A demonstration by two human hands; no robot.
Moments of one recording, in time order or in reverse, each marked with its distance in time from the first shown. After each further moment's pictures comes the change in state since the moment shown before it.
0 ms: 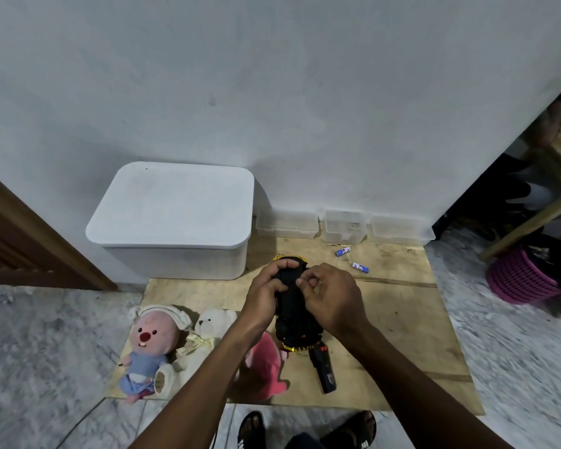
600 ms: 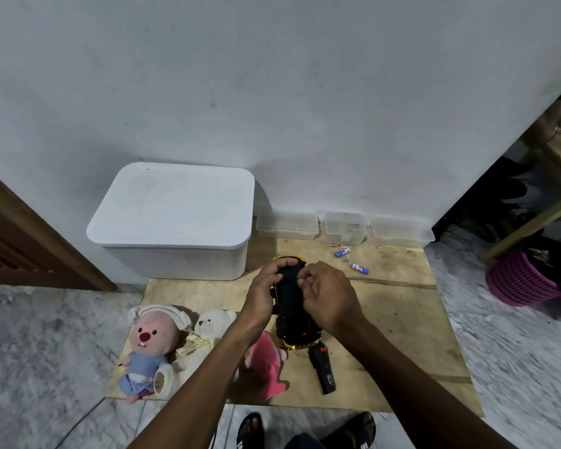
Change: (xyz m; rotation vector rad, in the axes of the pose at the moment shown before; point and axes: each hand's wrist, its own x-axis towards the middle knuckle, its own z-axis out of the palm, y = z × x) left_hand -0.002 0.005 0.000 0.033 -0.005 -0.038; right_hand 0.005 -0.002 0.000 -0.026 -0.100 0.006
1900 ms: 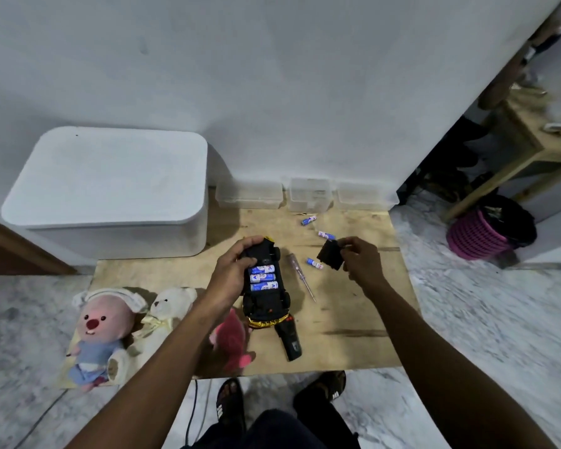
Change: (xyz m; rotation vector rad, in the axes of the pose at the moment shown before) left_hand 0.020 -0.027 0.014 -0.016 0.019 -0.099; right_hand 0.013 0.160 -0.029 0.393 0.174 0.526
